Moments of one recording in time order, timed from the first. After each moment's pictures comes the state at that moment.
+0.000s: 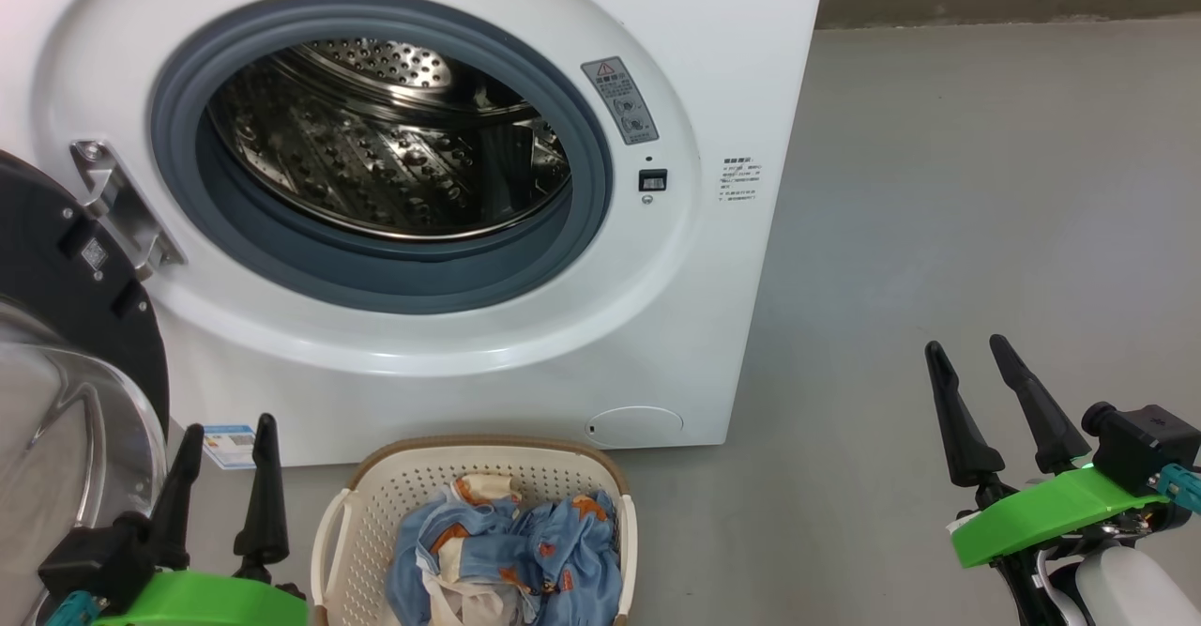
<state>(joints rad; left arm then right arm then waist) -0.14 0.18 -0.04 0.33 -0.44 -0.13 -0.25 -0.15 -0.23 0.16 0.27 0.49 0.12 -0.25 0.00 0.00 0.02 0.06</state>
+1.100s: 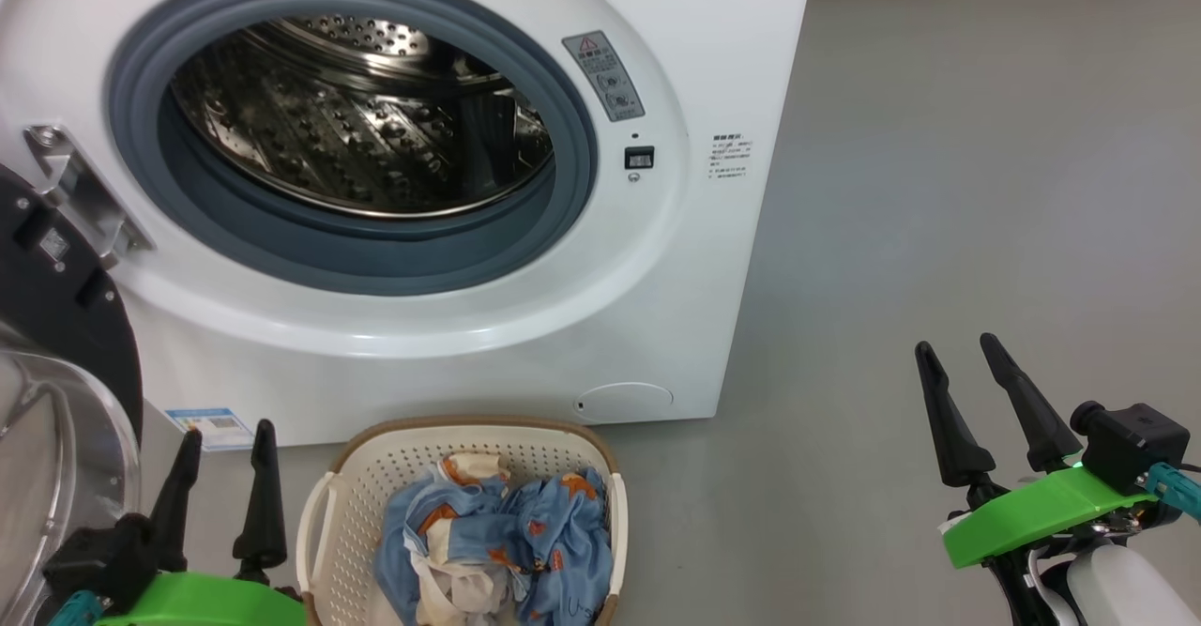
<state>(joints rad) -0.14 0.18 -0.03 0.35 -0.42 -0.13 -0.25 -0.15 -0.23 0.17 0.27 0.47 0.12 -0.25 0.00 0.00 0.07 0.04</state>
